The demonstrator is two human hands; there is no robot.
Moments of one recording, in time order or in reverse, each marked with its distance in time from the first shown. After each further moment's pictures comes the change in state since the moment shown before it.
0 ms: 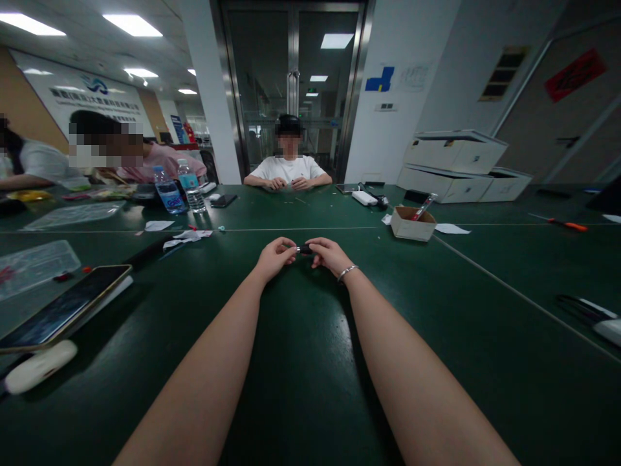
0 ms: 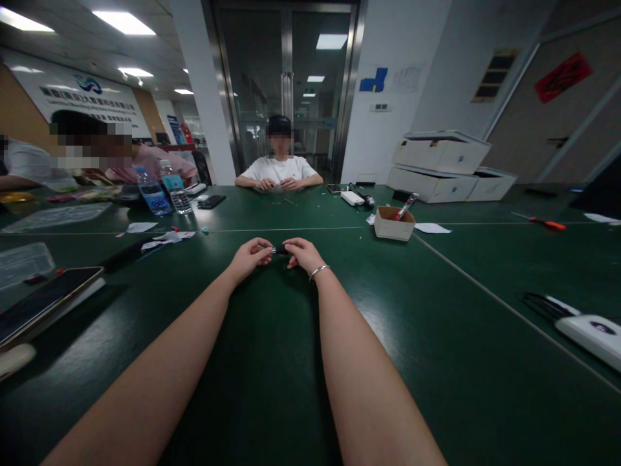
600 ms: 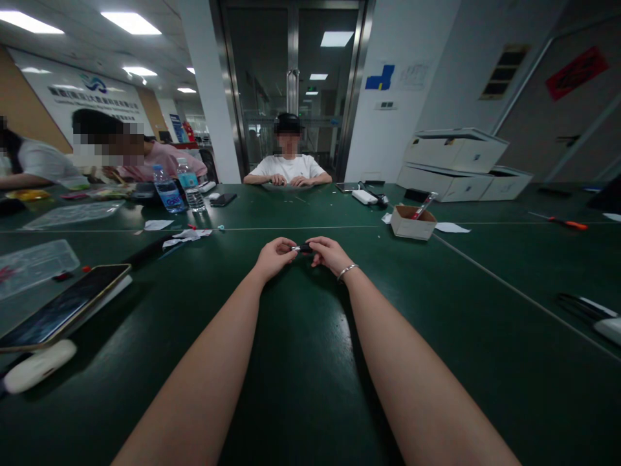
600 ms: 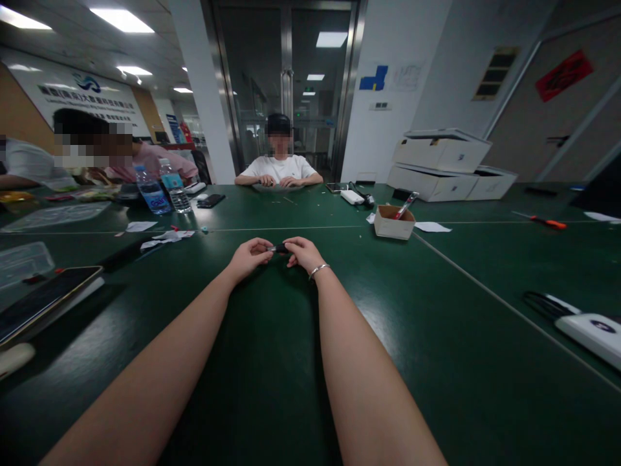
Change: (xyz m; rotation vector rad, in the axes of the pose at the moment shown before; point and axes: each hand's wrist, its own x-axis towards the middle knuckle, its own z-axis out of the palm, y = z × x) left_hand -0.002 0.001 -0.001 0.021 -0.008 0.021; right_hand 0.000 -0.001 0.000 0.000 0.013 0.006
